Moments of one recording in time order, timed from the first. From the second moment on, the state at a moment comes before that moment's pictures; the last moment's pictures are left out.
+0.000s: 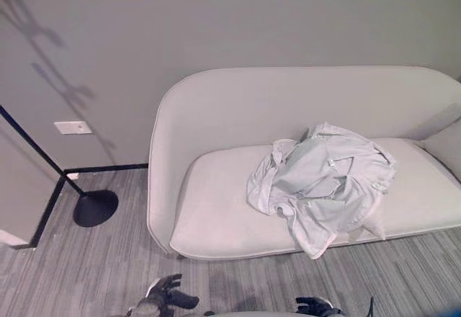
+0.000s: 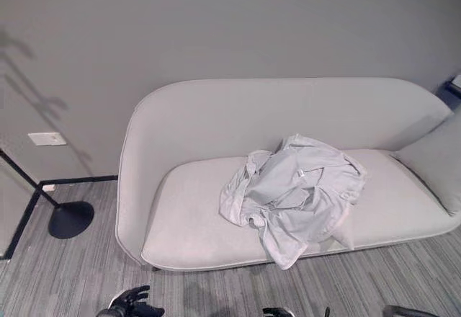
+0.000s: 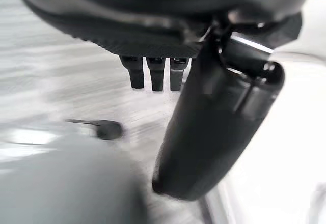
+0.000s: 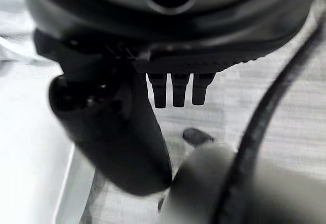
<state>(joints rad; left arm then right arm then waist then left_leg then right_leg) -0.03 0.20 -0.28 1.38 -0.26 -0.15 0.02 -0.09 -0.19 0.34 1.43 0.14 -0.03 0.01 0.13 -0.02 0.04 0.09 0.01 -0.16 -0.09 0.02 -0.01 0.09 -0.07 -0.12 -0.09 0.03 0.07</state>
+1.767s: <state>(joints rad) 0.04 0.20 -0.17 1.41 -0.41 -0.11 0.04 -0.27 -0.16 0.25 1.29 0.50 -0.05 -0.06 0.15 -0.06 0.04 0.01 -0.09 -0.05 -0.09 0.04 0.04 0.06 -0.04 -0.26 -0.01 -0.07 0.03</state>
